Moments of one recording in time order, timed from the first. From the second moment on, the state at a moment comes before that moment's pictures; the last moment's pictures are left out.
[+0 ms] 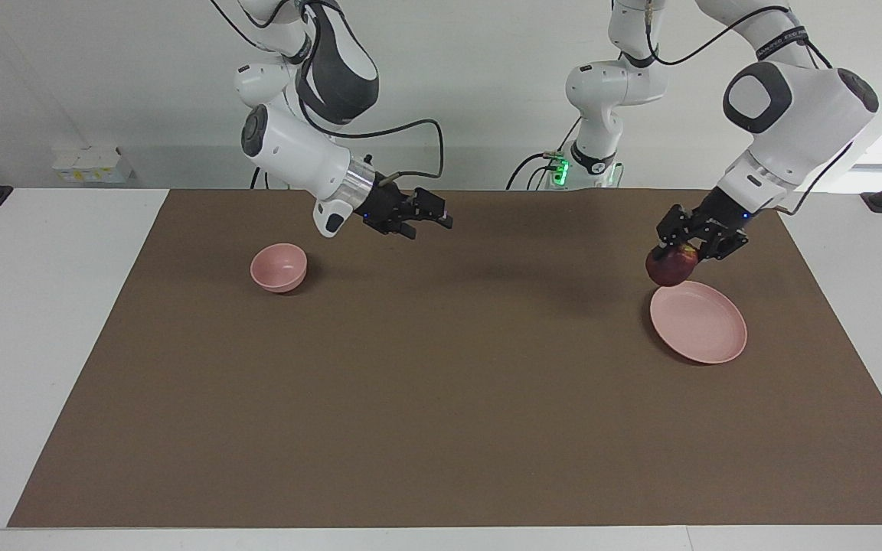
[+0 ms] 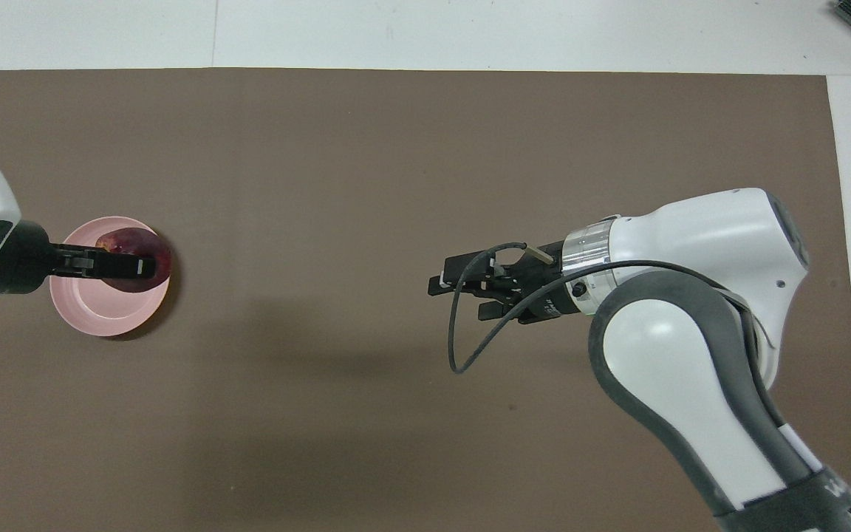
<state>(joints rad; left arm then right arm) 0.05 -0.12 -0.06 -1.99 -0.46 1.90 0.33 0.41 0.04 -0.05 -1.97 0.89 2.04 0.22</state>
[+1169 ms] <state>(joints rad) -0.09 -0.29 -0.06 -2.12 -0.88 1.80 0.29 0.62 0.07 -0.04 -1.90 1.01 2.32 0.96</state>
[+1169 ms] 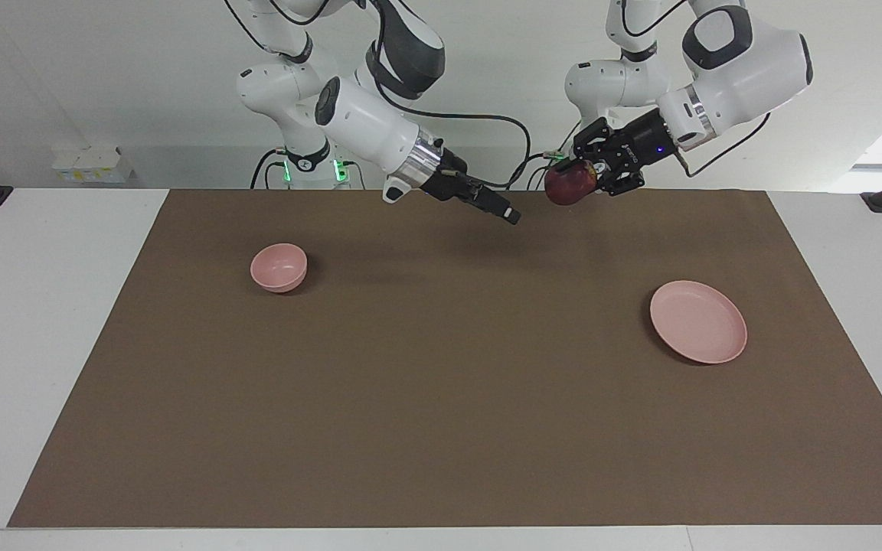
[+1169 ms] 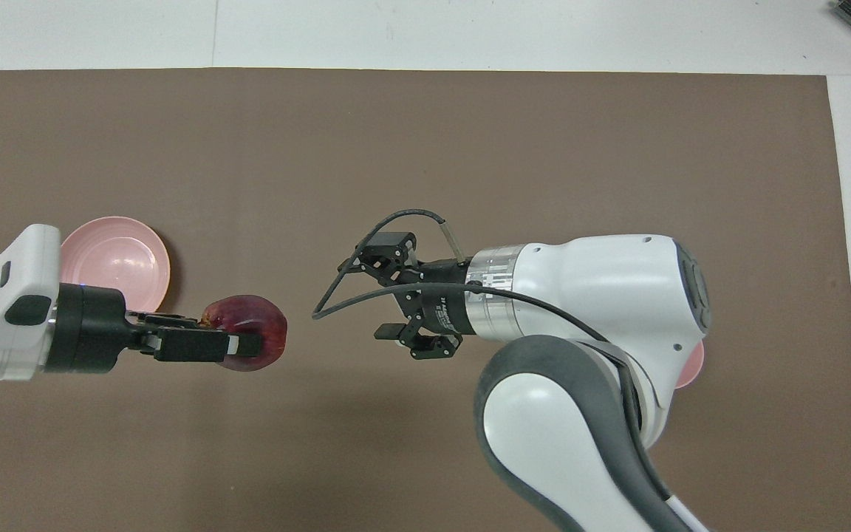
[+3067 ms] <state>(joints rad) -0.28 -0.34 -0.10 -2.17 -0.87 1.97 -0.11 0.63 0.07 -0.03 -1.89 0.99 2.27 1.27</state>
